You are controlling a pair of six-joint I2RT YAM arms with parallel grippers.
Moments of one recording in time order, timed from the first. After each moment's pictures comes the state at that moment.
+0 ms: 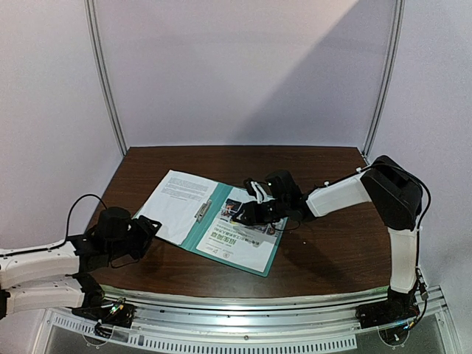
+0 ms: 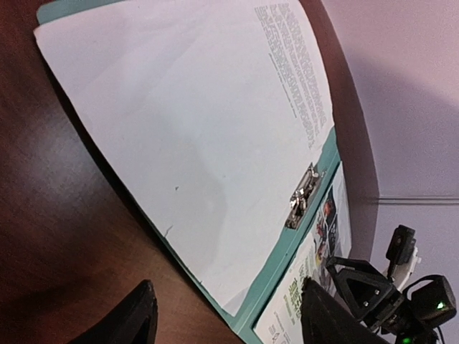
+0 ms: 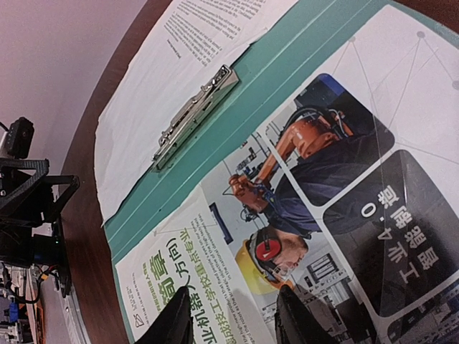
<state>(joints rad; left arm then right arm) -0.62 0.86 0.23 -0.02 -0.21 -1.34 0.79 2.08 1.19 0.24 -0.42 0.58</state>
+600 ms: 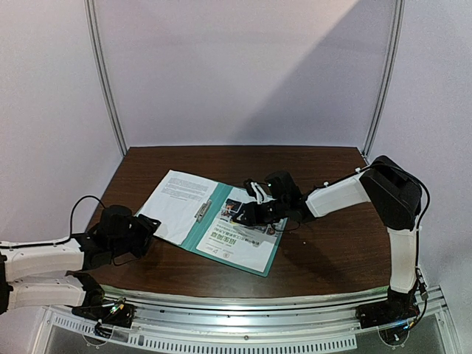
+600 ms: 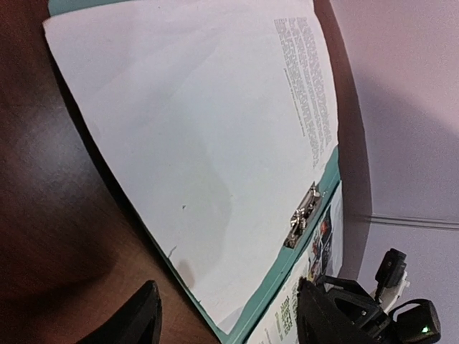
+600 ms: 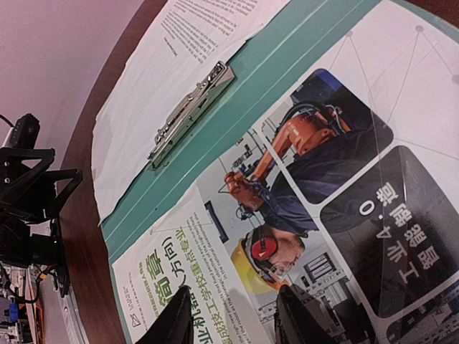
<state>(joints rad) -0.57 0.95 0.23 0.07 -0.20 -1.41 0.79 2.08 1.19 0.25 -0.42 0.58</state>
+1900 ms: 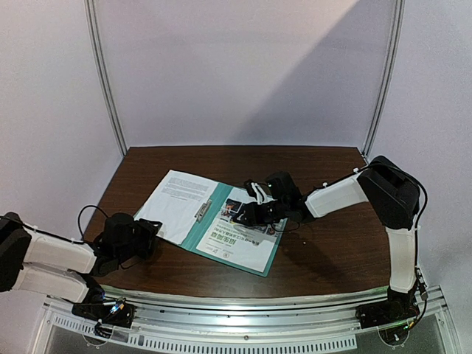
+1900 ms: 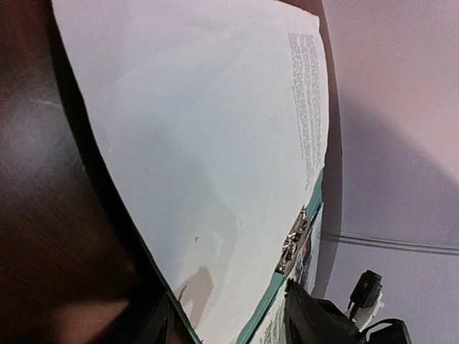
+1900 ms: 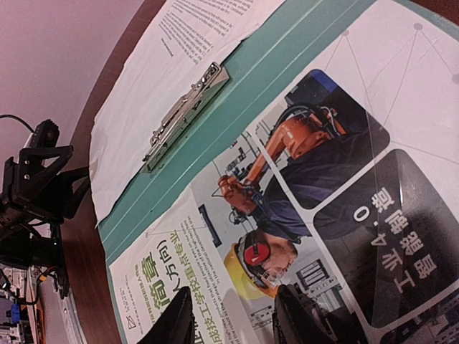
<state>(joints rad) -0.55 1.18 0.11 0.53 -0.21 -1.52 0.78 2.10 1.19 0.27 -0.43 0.59</state>
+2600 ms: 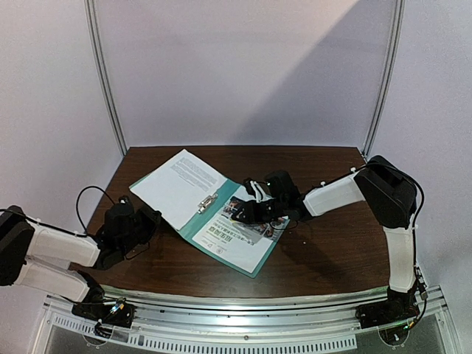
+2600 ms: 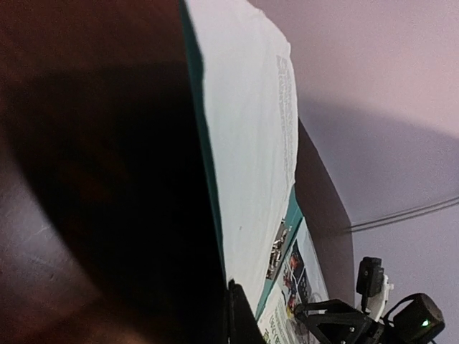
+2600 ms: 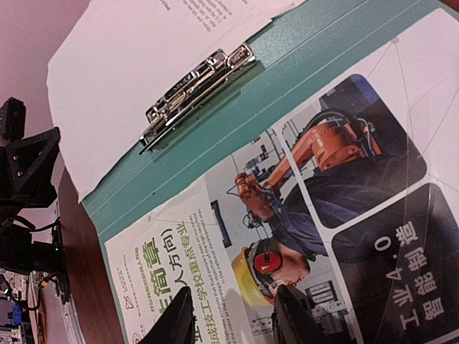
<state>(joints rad) -0.56 1.24 0.19 0.66 -0.29 -1.18 0.77 2.13 1.22 0.27 -0.44 0.59</state>
